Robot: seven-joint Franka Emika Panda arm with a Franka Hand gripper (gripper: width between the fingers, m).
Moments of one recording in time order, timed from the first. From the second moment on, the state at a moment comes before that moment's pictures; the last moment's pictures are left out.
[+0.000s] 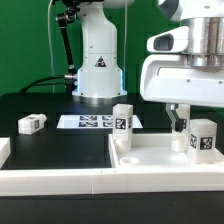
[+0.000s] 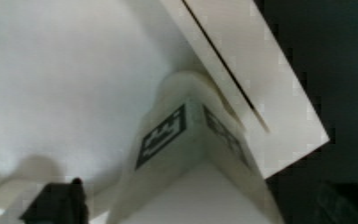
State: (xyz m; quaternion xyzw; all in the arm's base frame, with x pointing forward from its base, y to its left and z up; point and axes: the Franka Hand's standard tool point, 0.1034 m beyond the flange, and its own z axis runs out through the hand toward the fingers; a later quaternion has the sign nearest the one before) arm 0.633 0.120 0.073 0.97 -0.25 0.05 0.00
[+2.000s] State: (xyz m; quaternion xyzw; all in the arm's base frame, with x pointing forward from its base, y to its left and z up) arm 0.631 0.095 0.075 0.95 -0.30 0.04 0.01
